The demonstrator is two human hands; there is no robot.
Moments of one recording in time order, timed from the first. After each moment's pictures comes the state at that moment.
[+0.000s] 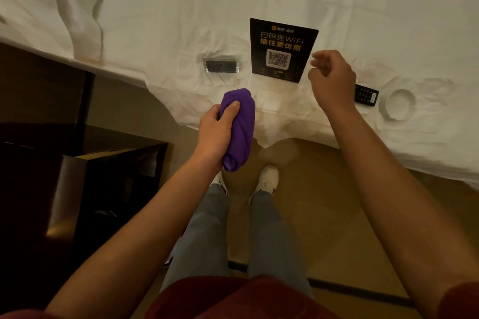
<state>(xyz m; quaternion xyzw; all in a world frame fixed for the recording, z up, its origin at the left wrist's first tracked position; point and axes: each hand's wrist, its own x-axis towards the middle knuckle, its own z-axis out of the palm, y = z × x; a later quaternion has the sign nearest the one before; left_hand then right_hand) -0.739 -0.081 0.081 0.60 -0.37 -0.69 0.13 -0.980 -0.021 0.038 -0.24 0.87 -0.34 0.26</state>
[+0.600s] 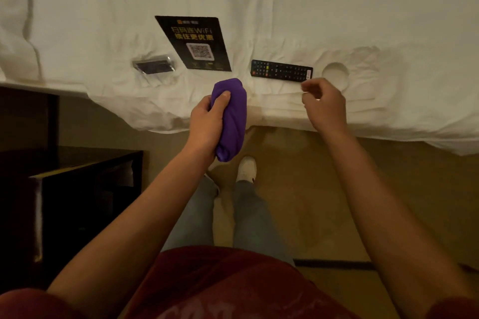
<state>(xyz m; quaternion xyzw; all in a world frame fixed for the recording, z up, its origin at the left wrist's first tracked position) -0.838 -0.005 0.098 0.58 -0.42 -0.70 0.08 -1.036 0.142 0.049 -0.15 0.88 -0.33 0.29</state>
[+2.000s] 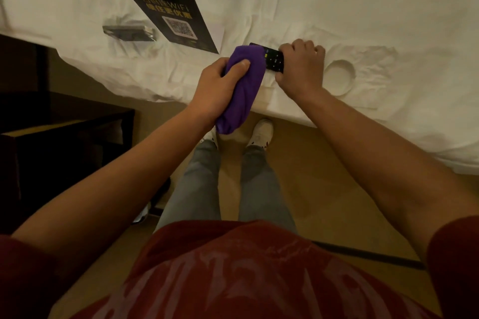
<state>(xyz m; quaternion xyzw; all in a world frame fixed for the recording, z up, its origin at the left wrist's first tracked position) -0.931 -0.016 0.072 0.56 -0.51 -0.65 0.02 -1.107 0.064 -0.030 -0.49 0.84 0.05 0.21</state>
